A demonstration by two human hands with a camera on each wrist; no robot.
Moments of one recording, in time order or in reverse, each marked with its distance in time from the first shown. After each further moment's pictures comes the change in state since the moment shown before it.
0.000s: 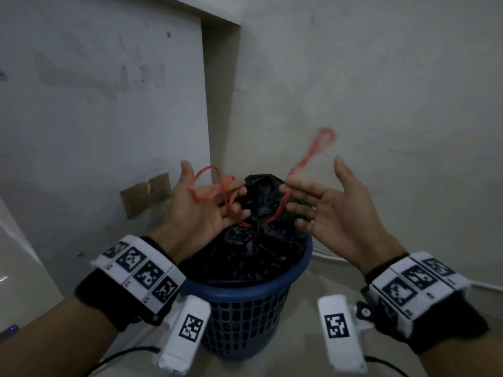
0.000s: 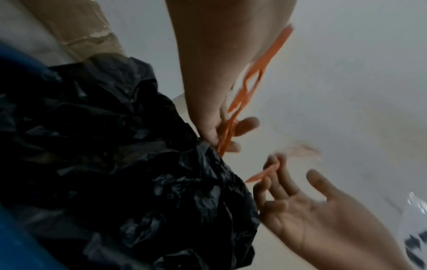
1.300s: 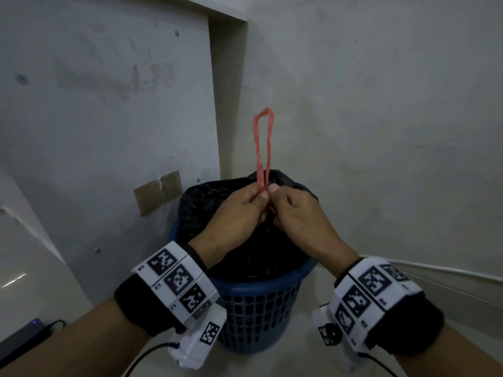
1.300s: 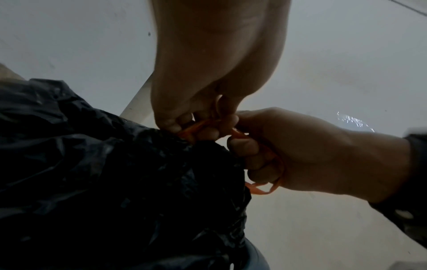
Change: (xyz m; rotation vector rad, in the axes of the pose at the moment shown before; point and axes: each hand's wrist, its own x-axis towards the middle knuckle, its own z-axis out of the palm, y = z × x) left_hand -0.009 -0.025 0.024 0.942 0.044 0.282; right_hand 0.023 0.050 0.039 -1.020 0.200 -0.444
